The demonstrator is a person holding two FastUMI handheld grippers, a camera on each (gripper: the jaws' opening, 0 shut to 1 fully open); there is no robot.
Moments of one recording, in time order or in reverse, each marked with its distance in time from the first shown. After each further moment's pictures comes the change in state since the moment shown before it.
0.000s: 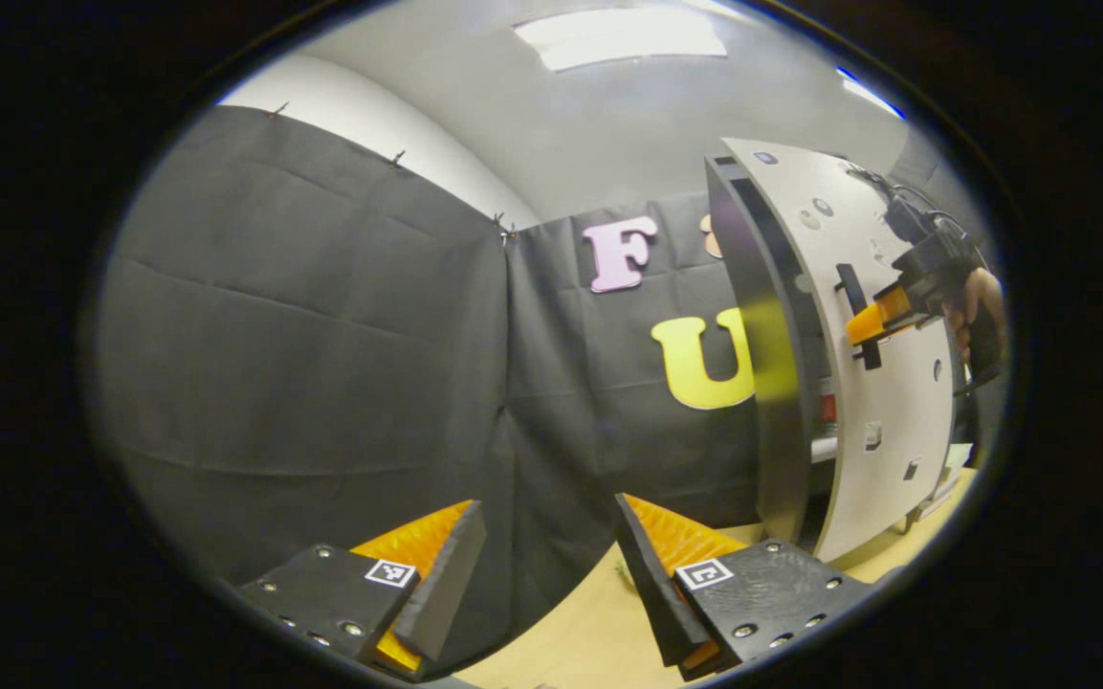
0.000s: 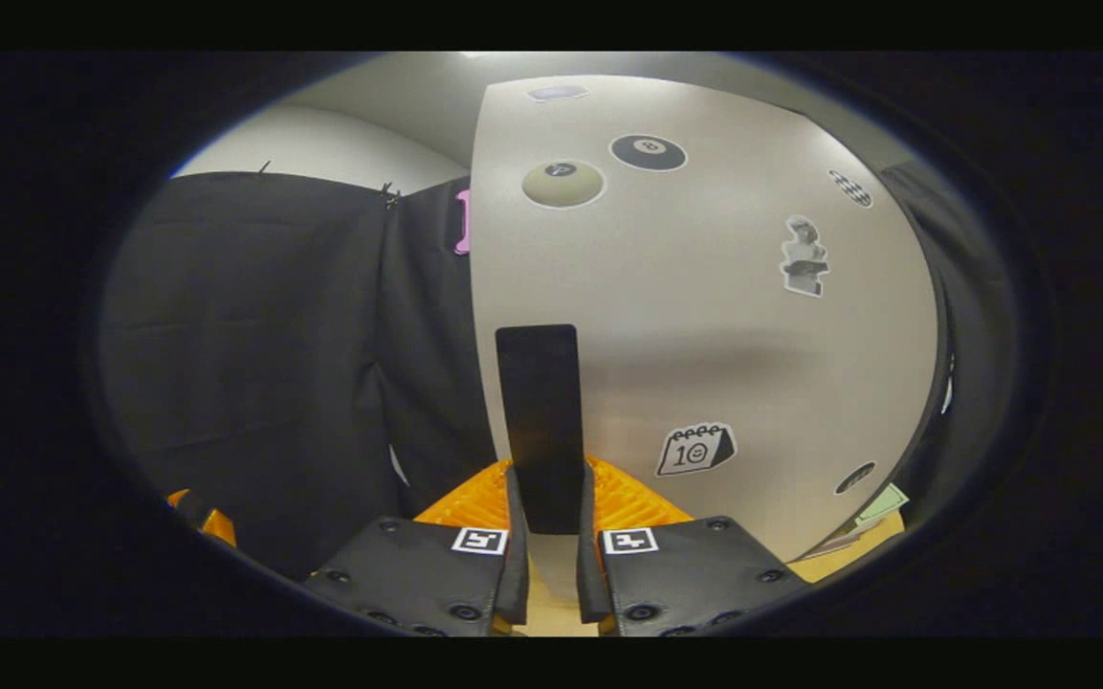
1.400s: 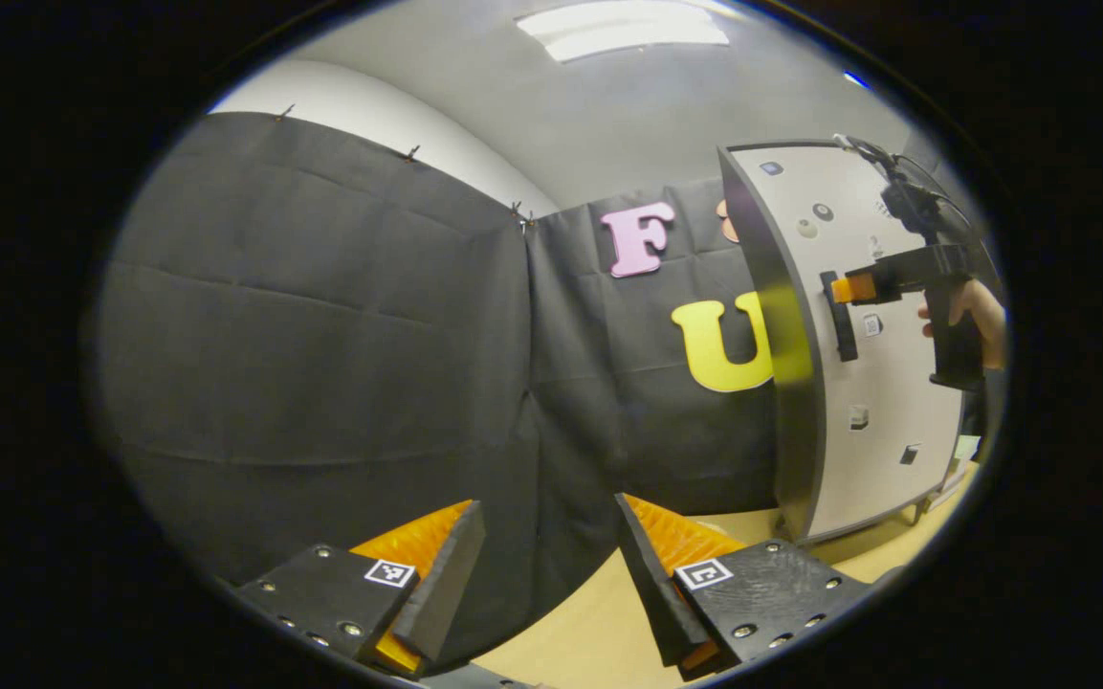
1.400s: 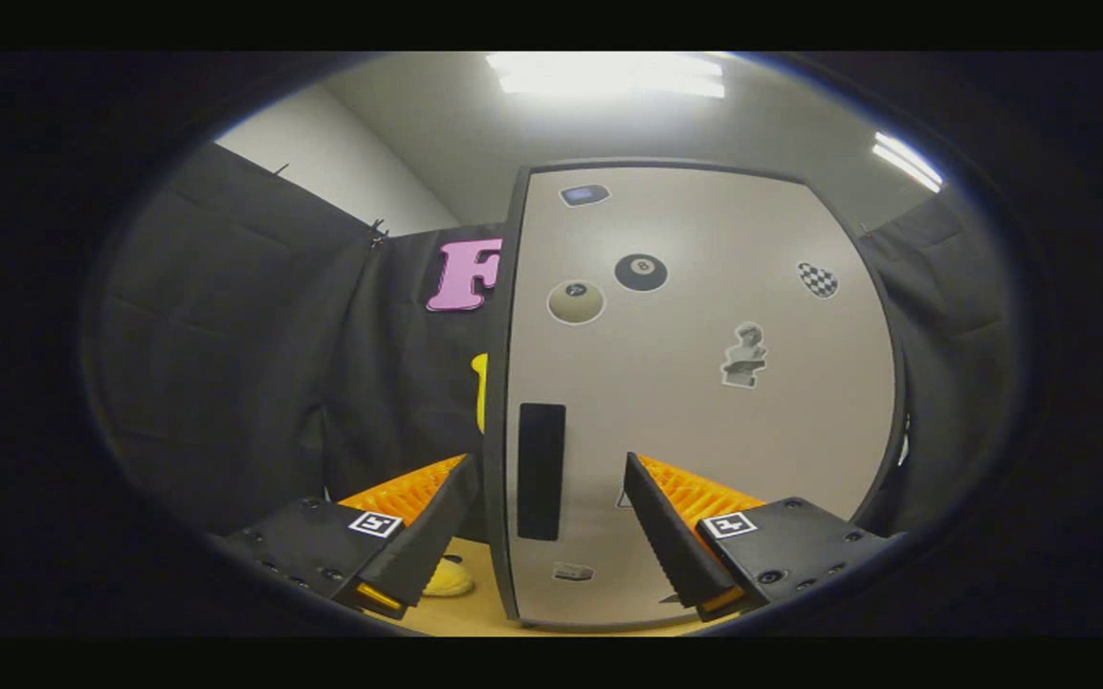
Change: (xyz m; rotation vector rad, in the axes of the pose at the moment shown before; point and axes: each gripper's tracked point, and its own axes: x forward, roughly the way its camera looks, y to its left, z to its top) left arm -0.054 0.058 -0.018 0.021 0.082 0.134; right arm 0.002 -0.007 0.039 -0.119 -0.260 -0.188
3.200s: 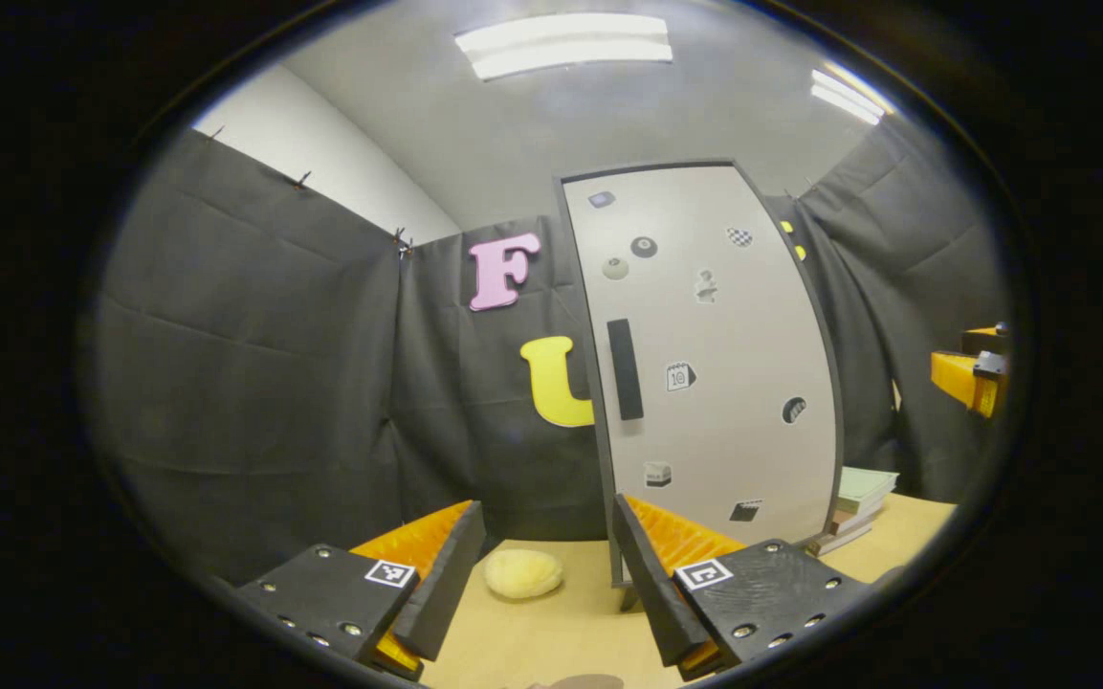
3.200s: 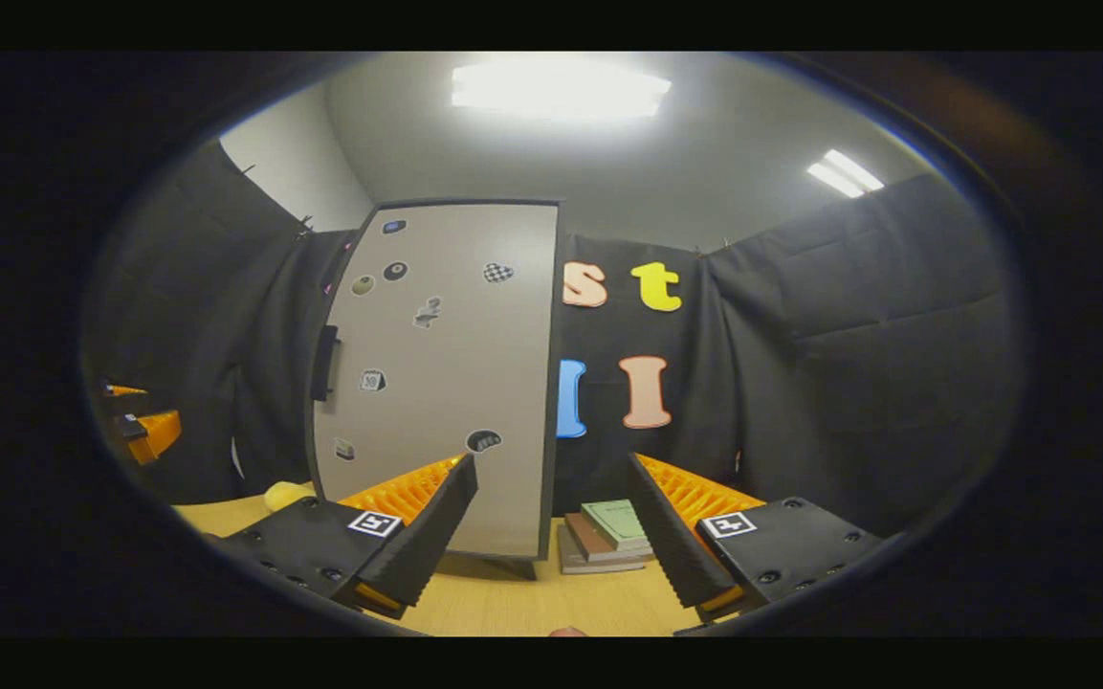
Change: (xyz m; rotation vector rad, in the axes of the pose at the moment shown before) left arm -0.066 -0.259 0.077 -0.002 -0.088 -0.294; right arm -0.261 -0.259 -0.068 -0.048 -0.025 -0.272
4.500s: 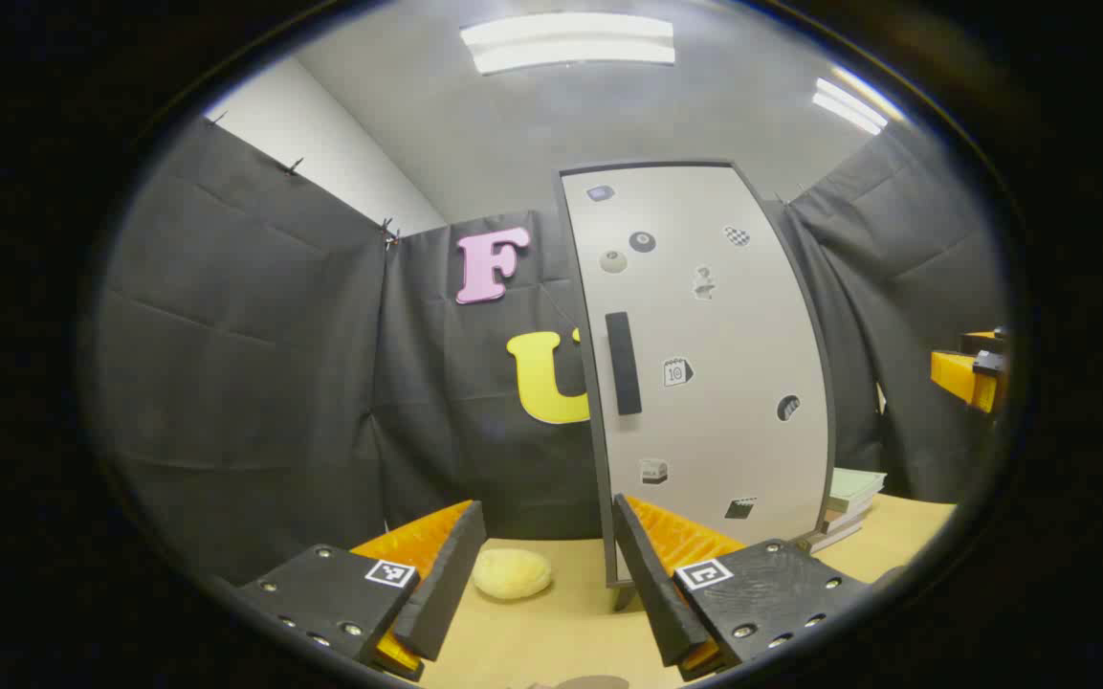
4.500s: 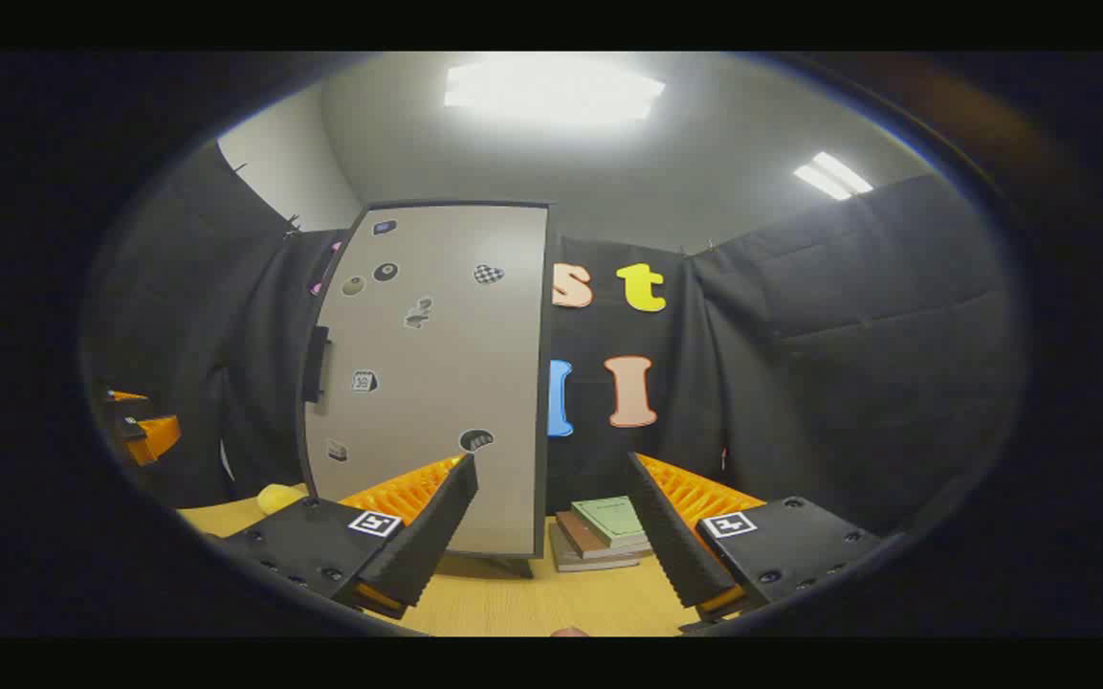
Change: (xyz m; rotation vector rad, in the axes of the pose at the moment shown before) left arm 0.020 0.000 -0.010 -0.029 0.008 -0.094; right arm -0.011 -0.001 0.001 -0.019 -0.011 -0.075
